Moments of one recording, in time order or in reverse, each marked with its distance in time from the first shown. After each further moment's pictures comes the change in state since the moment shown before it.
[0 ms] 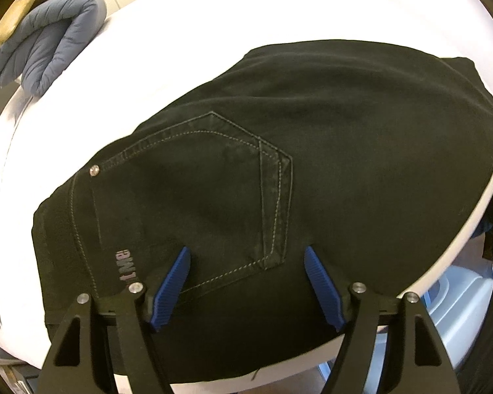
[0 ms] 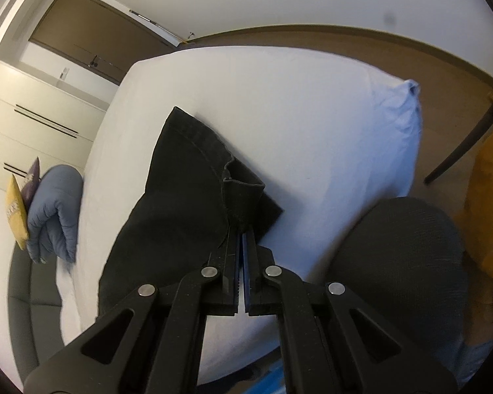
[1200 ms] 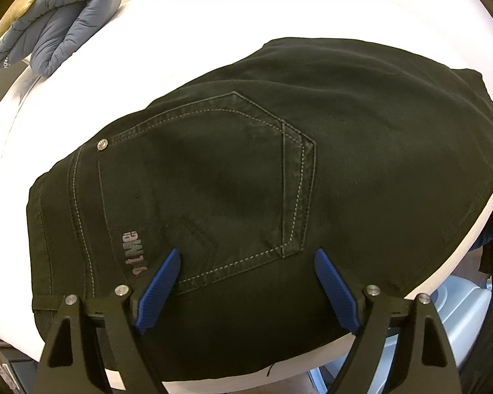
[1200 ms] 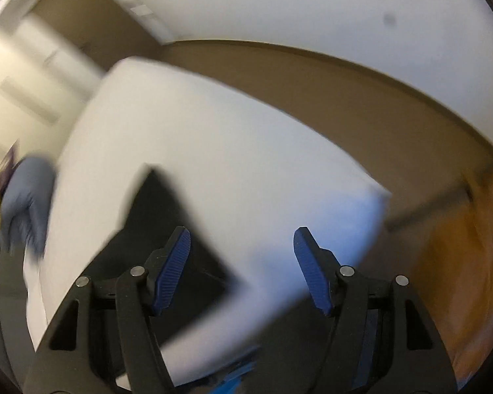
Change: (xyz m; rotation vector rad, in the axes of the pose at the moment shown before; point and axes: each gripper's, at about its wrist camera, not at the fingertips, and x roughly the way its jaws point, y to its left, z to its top) left arm 0.010 0.018 -0.029 -0.082 0.003 -0.009; right arm 0.014 0.056 0.091 -0.255 -0.016 -0.050
